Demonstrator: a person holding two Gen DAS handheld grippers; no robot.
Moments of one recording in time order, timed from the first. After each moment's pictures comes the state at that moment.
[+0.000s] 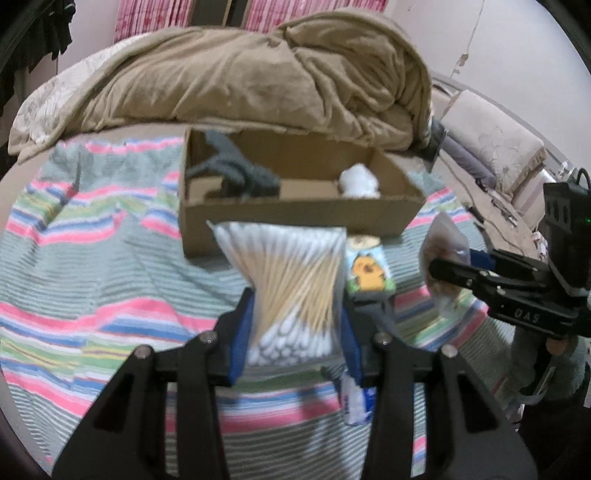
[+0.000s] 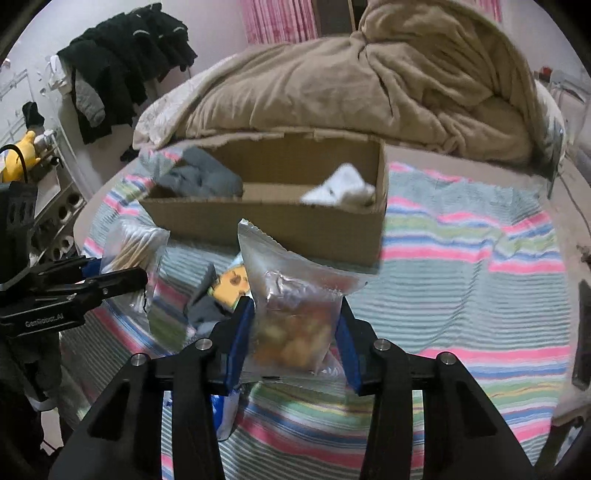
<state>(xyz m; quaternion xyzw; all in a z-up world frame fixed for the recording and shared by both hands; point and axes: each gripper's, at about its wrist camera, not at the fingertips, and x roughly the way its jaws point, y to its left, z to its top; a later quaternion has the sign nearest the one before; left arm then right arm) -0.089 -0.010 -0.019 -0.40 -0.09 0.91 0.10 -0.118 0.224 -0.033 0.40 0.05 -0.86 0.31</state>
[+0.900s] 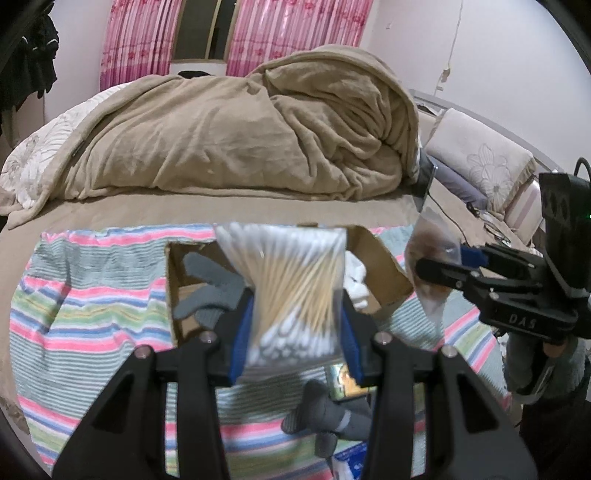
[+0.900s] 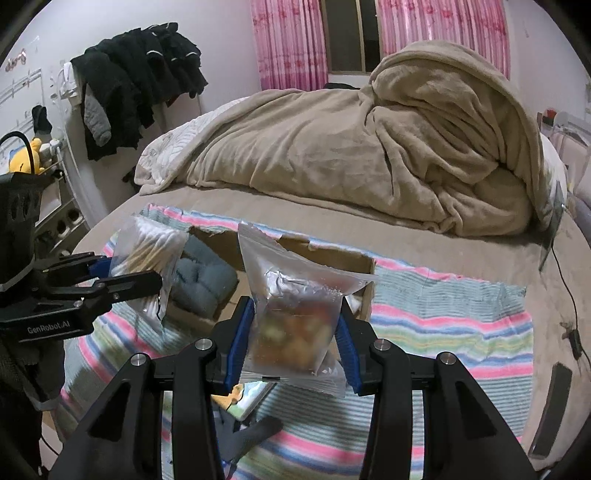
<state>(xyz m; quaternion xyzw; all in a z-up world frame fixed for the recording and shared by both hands) -0.155 -0.007 0.044 -0.35 -0.07 0.93 0.12 -0.168 0.205 0.036 0.33 0.07 -0.89 0.32</state>
